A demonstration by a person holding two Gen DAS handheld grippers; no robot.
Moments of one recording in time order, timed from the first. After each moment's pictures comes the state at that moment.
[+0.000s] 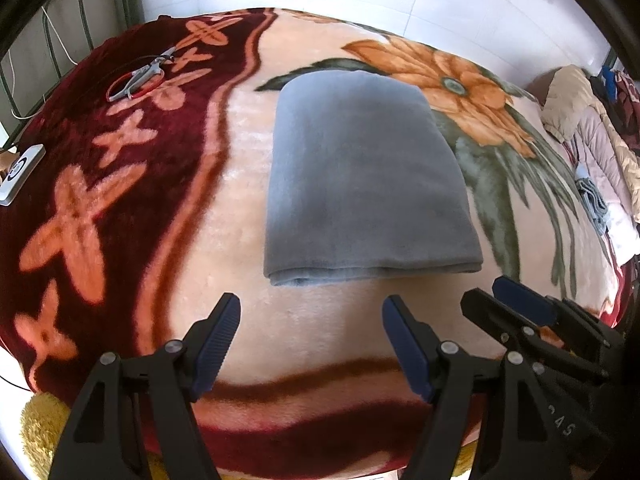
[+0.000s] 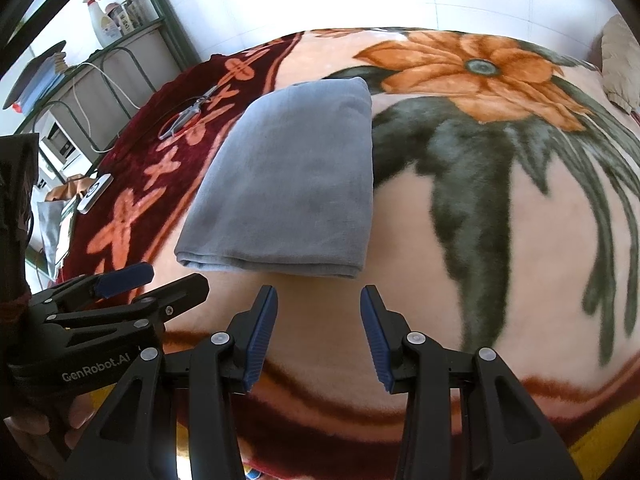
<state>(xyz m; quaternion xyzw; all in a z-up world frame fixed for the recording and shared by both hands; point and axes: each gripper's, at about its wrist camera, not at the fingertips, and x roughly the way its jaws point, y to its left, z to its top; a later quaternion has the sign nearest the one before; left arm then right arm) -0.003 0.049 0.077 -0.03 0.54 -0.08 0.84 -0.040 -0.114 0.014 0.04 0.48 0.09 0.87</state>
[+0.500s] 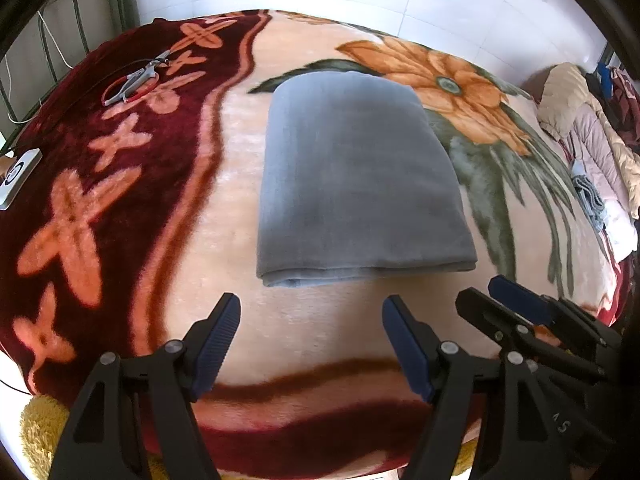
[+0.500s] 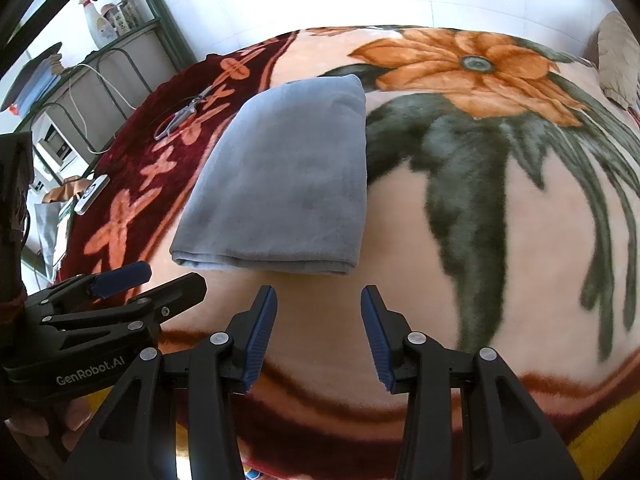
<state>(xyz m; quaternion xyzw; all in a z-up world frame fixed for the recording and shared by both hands) -0.004 0.042 0.079 -0.03 0.54 -0.08 0.84 -0.041 -0.118 0.013 0.04 0.48 0.09 0.87</state>
